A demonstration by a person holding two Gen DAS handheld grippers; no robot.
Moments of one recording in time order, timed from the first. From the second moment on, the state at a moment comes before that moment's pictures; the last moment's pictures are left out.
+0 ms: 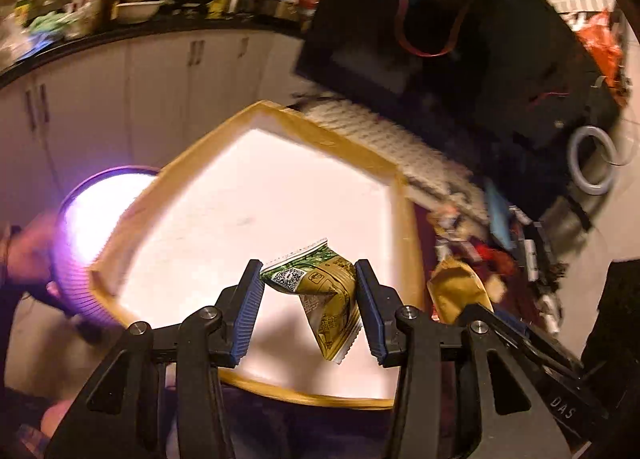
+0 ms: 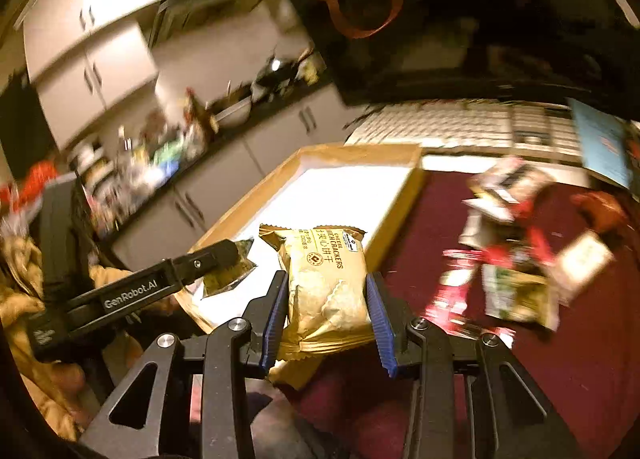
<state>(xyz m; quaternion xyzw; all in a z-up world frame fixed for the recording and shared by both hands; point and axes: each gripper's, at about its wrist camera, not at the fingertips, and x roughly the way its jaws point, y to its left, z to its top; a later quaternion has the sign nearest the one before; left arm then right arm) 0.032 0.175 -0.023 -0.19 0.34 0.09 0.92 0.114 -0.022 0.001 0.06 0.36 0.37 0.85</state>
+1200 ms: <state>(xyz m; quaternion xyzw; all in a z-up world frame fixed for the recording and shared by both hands) 0.026 0.171 -0.014 -0.17 0.31 0.13 0.93 0.088 -0.061 -0.015 0.06 0.32 0.37 0.87</state>
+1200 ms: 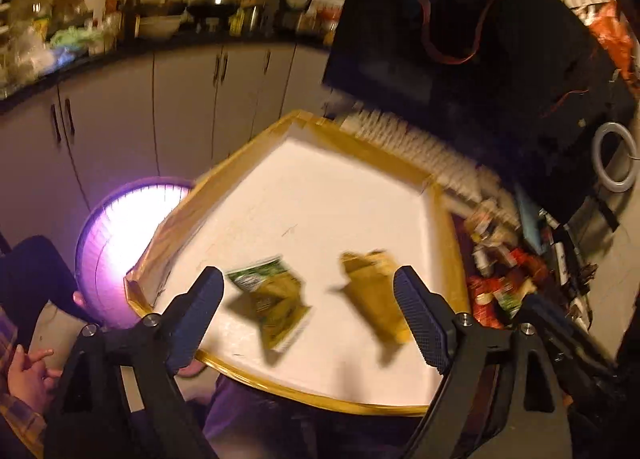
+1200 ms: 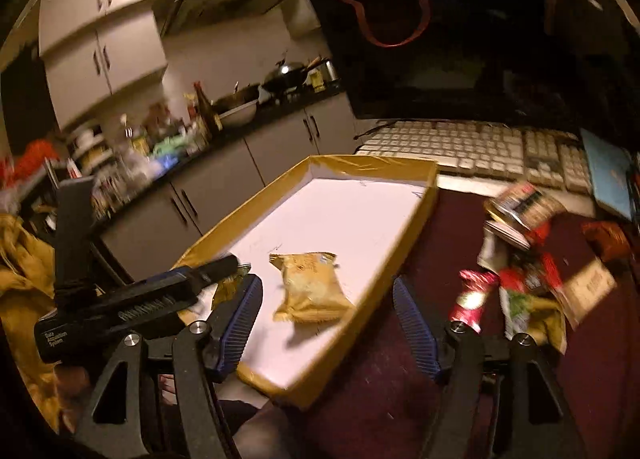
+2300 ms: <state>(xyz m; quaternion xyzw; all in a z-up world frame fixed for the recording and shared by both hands) 0.114 -0.045 -0.048 0.11 0.40 -0.12 0.90 0.098 -0.245 -0.073 0.24 0.38 0.25 0.86</state>
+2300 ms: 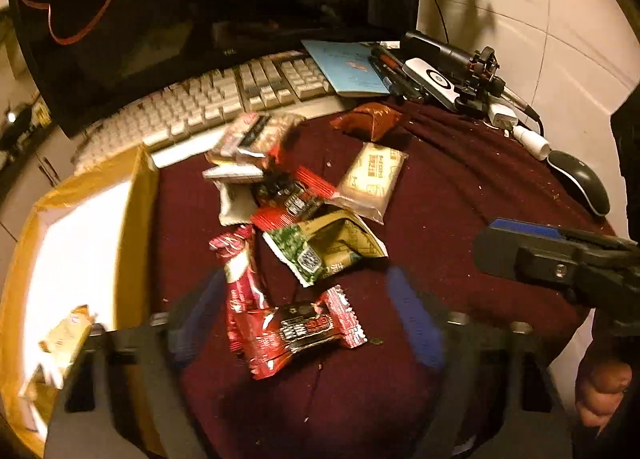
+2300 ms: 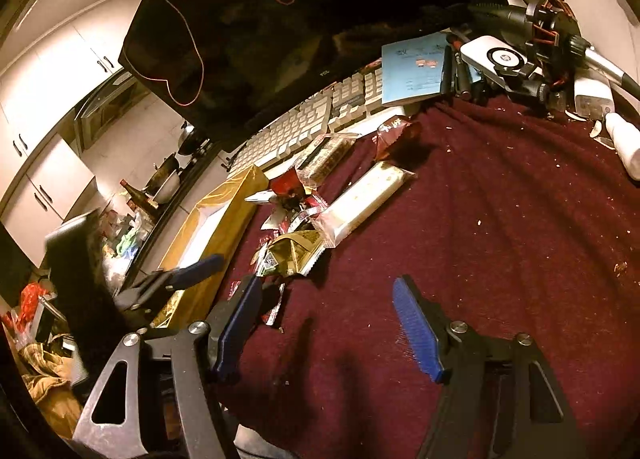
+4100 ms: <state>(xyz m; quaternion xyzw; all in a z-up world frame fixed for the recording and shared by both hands) 0.021 0.123 -0.017 -0.17 0.33 -0.01 0.93 0.133 -0.131 -0.073 0.13 0.43 0.16 0.88</state>
